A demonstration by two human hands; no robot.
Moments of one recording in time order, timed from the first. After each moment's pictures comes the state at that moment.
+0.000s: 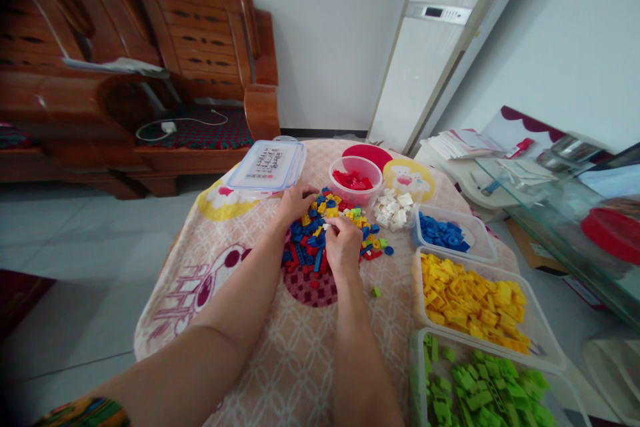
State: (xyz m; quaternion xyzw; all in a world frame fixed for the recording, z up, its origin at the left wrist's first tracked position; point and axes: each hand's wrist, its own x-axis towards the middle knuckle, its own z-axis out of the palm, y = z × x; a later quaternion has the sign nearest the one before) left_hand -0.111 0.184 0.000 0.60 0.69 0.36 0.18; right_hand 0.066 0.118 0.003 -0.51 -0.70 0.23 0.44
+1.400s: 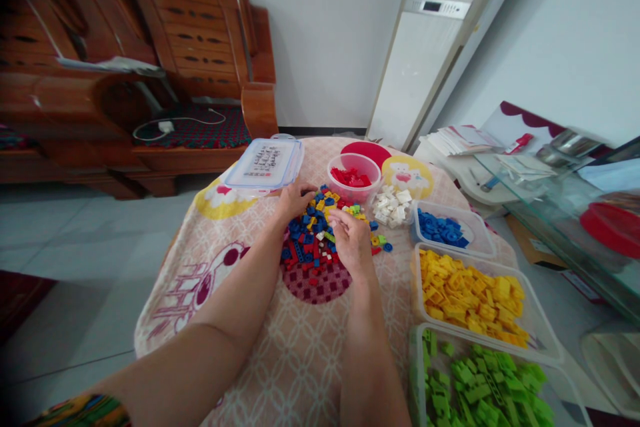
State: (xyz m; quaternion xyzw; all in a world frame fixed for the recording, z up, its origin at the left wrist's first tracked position) left_hand -0.112 0.183 -0.001 0.61 0.69 0.35 0.17; right_hand 0.094 0.120 0.017 -0.42 -0.68 0.40 0.45
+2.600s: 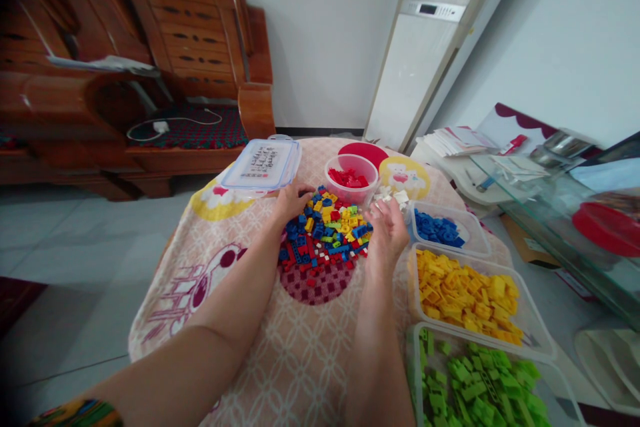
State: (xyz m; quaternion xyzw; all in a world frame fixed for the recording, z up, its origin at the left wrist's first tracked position) left_hand -0.111 0.183 0.002 0.60 0.70 0.34 0.17; right_hand 0.117 0.133 0.019 -0.43 -0.40 0.37 0.72
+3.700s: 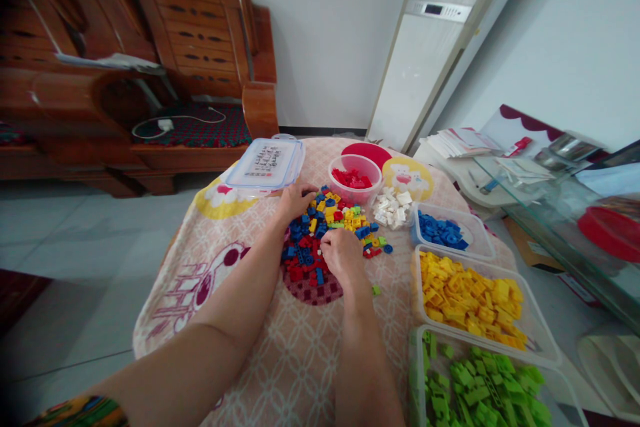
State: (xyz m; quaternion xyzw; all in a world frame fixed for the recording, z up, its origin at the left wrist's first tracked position) left_hand -0.111 0.184 0.000 0.60 0.70 0.35 0.17; right_hand 0.076 0.102 0.029 -0.55 -0.79 0.22 0.12
